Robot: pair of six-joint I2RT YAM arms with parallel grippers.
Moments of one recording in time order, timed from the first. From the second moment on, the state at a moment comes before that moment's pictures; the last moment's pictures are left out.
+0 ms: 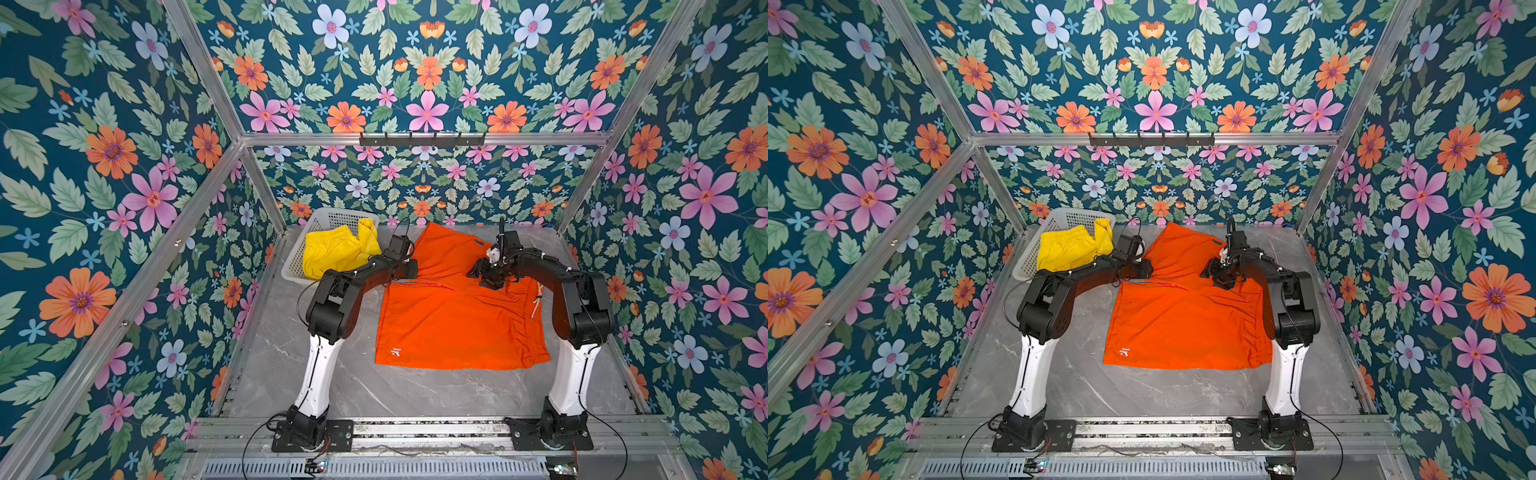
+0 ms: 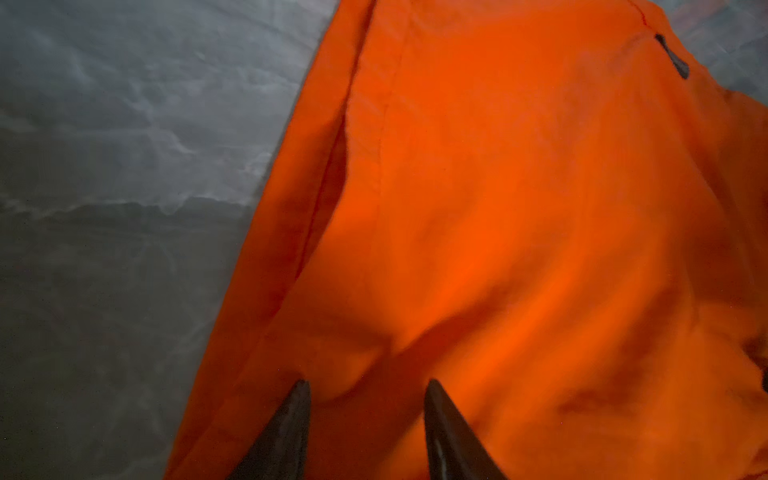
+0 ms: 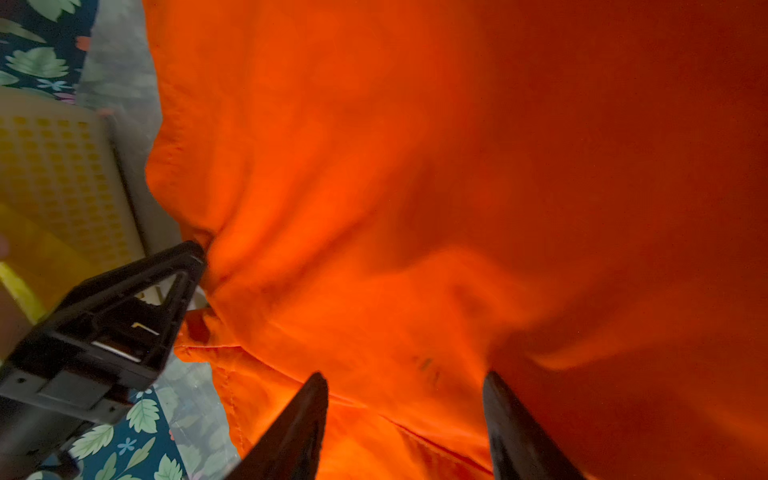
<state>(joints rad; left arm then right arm) -0.49 2.26 1.63 -0.22 0.08 -0.37 0.10 2.04 1.45 -0.54 -0.44 0.55</state>
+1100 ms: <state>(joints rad) -0.49 1.40 0.83 -0.28 0.06 -0.59 -0.29 1.21 0.67 -0.86 -0.20 0.76</state>
